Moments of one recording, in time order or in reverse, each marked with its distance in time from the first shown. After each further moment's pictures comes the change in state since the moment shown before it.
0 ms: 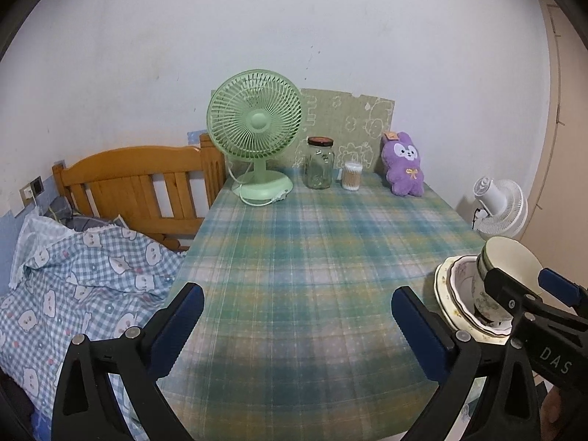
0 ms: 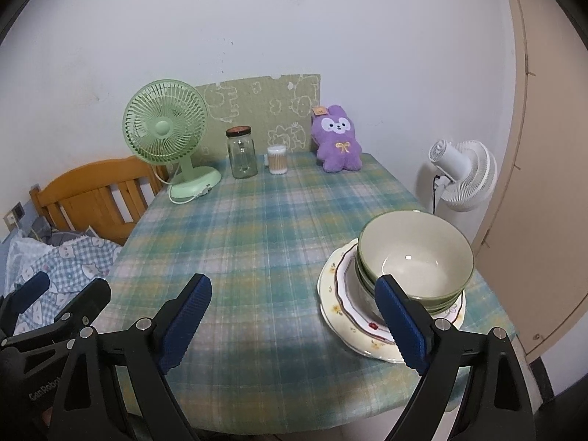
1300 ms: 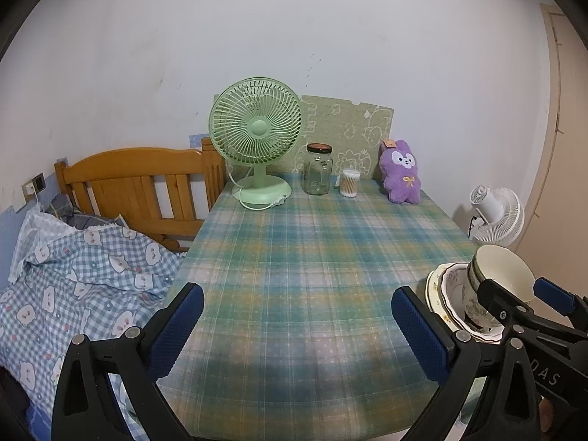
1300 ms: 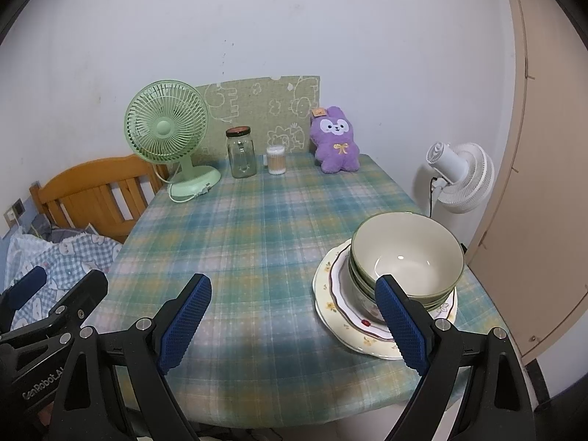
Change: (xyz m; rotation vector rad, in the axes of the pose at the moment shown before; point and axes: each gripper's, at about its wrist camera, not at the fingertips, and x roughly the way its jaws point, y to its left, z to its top) left arm -0.013 -0.003 0.000 -0.026 -0.012 -0.003; right arm -0.013 0.000 0.000 -0.013 0.010 -0.012
